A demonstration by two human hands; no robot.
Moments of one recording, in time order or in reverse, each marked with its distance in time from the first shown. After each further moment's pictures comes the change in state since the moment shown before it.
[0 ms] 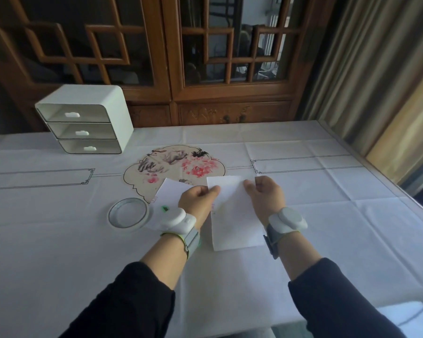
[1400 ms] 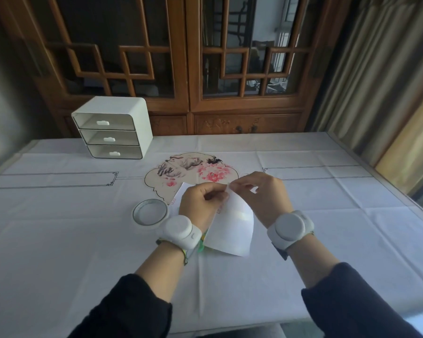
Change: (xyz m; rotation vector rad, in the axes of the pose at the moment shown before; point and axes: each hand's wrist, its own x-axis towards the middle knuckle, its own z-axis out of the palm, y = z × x) left_hand -0.031 0.013 -0.042 -0.007 -0.009 0.382; right_hand -0.052 -0.060 -0.005 -0.246 -0.161 -0.511
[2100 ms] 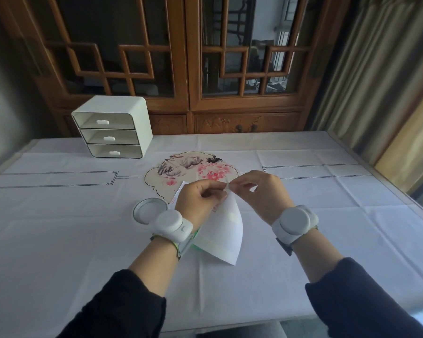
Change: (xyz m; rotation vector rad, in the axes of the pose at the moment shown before) left_hand -0.001 0.007 -0.012 -0.058 -0.099 -0.052; right_hand 0.002 -0.002 -0.006 -0.017 -0.104 -0.008
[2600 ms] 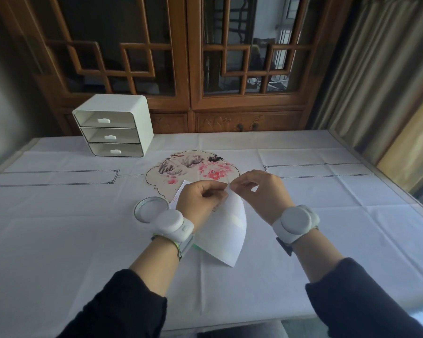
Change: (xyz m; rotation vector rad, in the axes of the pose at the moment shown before) left_hand -0.002 0.000 0.000 0.013 0.007 -0.029; right_hand 0.000 0.000 0.004 0.003 0.025 -0.003
